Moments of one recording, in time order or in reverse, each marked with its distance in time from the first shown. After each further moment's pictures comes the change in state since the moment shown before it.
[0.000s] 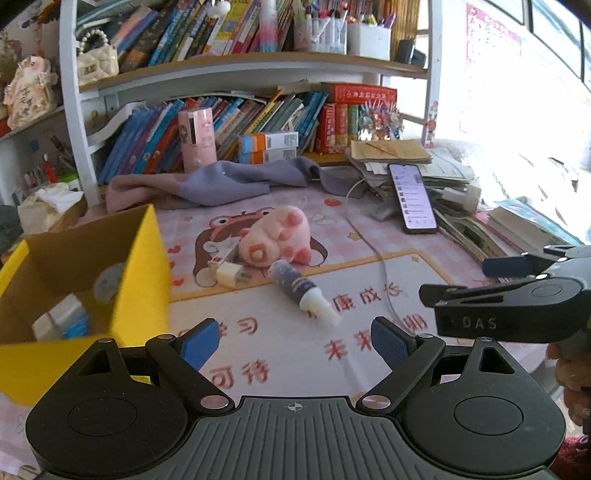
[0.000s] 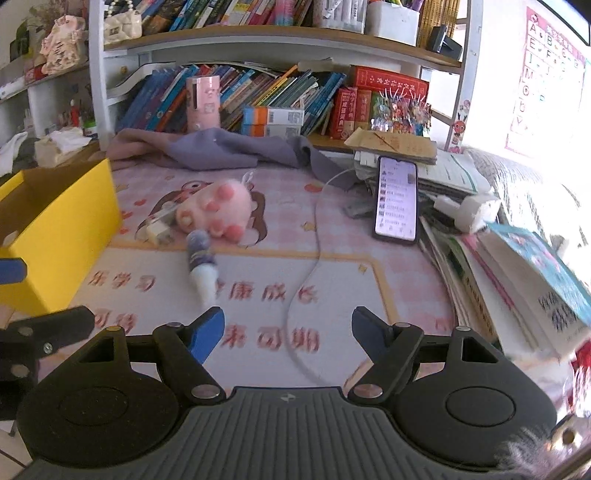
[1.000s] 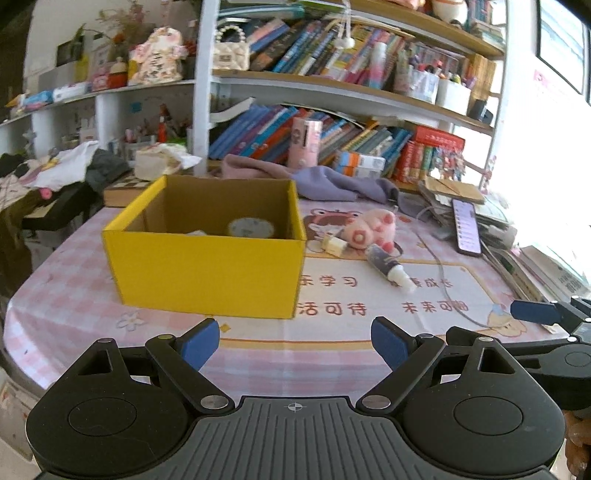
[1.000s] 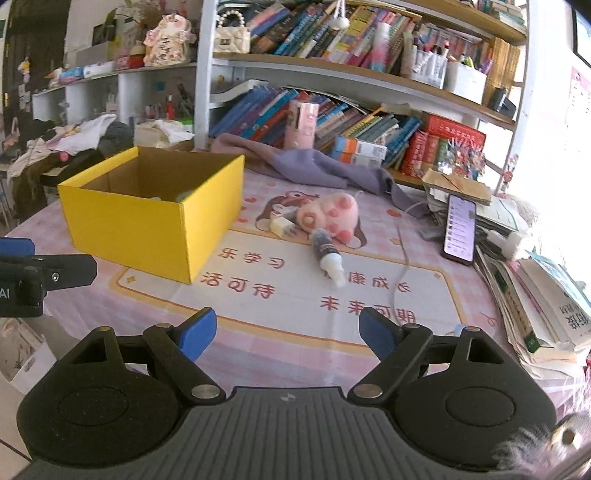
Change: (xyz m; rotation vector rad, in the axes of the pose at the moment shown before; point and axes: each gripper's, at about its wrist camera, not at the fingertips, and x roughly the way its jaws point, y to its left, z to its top) left arm -0.135 0.095 -0.091 -0.209 -0.075 0.098; right arm -0.107 0.120 -0.065 -0.132 -0.086 0.093
